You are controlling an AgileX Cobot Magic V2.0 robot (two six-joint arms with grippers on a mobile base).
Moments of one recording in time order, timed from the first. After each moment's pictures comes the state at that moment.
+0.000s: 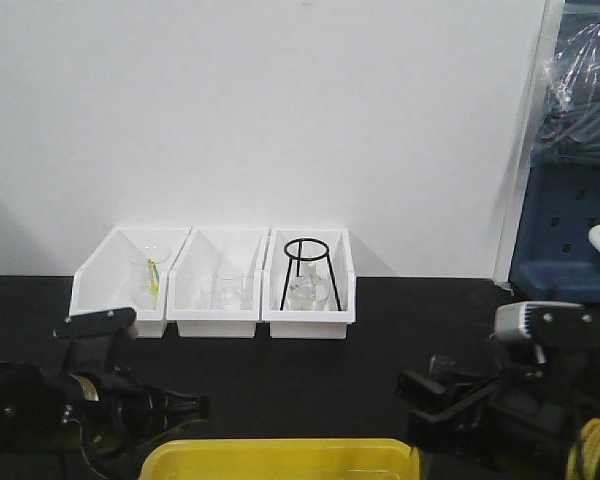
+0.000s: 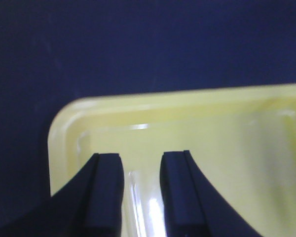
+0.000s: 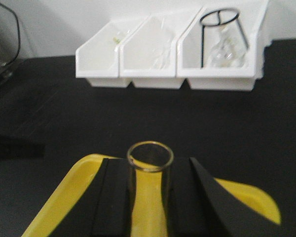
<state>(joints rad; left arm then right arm) -0.36 1.53 -1.01 -0.21 0.37 -0.23 0.36 1.25 -0.67 -1.09 -0.29 1.36</state>
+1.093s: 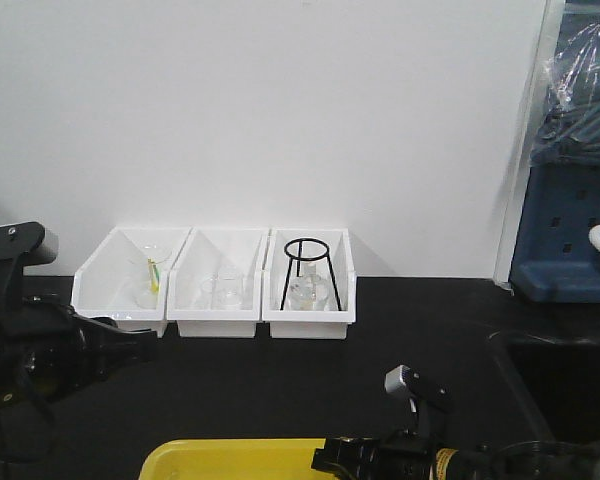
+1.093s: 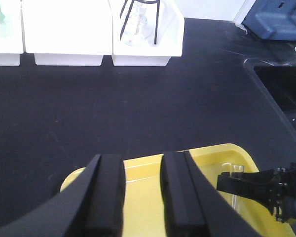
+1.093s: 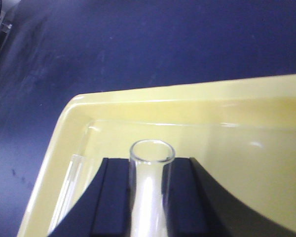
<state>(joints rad) -0.36 1.24 -1.01 -0.15 0.39 -0.23 0.36 1.86 -0.84 -1.03 -0.56 1.55</state>
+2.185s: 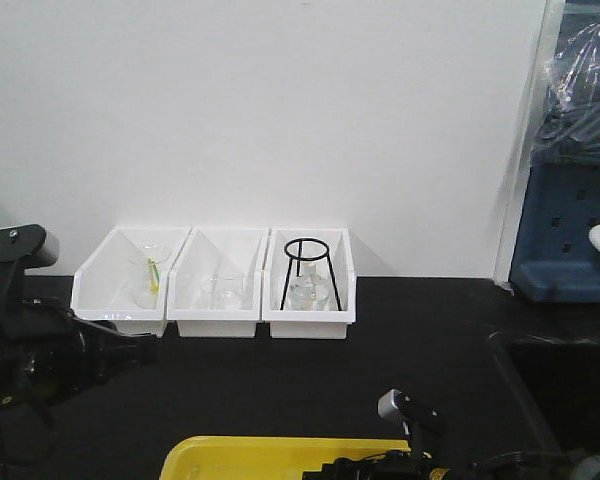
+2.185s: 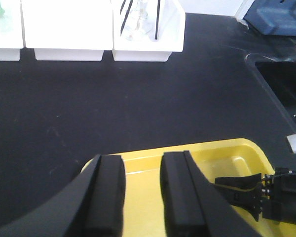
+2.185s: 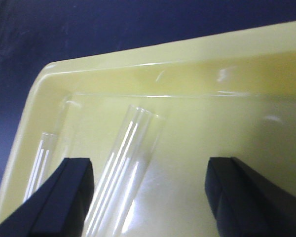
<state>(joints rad) -0.36 1.24 -1.01 -0.15 0.41 -0.23 0.36 1.93 -0.84 -1.05 -0.58 1.55</state>
